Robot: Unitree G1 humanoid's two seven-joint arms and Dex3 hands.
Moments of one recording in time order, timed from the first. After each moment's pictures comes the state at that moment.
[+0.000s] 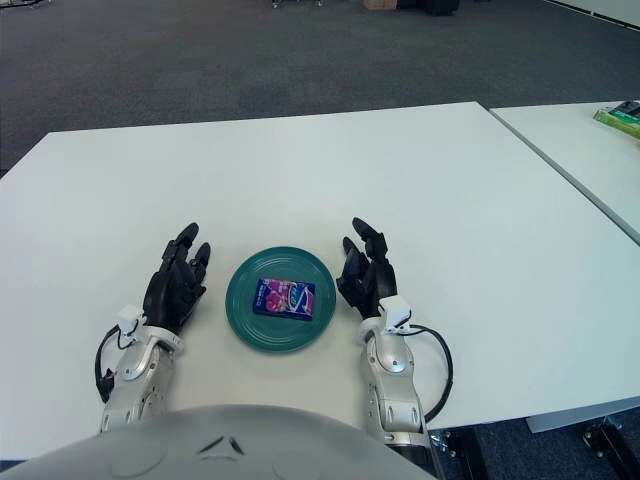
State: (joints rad) left arm 0.35 -0.12 0.00 -0.02 -0.20 -0.21 -0.15; right arm 0.32 0.10 0.05 -0.10 0.02 -0.12 -0.04
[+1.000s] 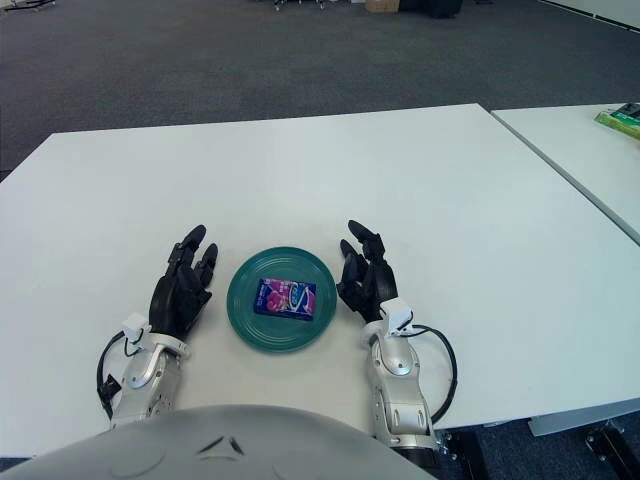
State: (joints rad) left arm 0.37 -0.12 -0.07 0.02 -0.20 -0.29 -0.16; right arm 0.32 0.04 0.06 -0.09 0.01 -0.14 0.01
